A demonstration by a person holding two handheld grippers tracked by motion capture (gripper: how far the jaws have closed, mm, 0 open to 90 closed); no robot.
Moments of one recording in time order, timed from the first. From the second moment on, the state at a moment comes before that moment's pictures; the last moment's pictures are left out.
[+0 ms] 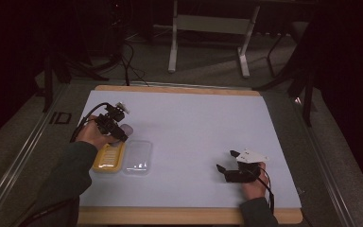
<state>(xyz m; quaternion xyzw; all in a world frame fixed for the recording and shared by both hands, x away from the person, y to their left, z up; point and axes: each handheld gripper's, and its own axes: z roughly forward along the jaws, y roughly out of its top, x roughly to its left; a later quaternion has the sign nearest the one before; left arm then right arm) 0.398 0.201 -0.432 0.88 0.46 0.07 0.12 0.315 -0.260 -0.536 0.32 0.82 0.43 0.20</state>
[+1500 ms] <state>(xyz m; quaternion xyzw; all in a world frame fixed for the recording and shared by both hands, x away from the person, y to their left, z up) 0.371 0.223 -0.452 0.84 0.52 0.07 0.12 0.315 -0.260 -0.536 0.32 0.82 0.43 0.21</state>
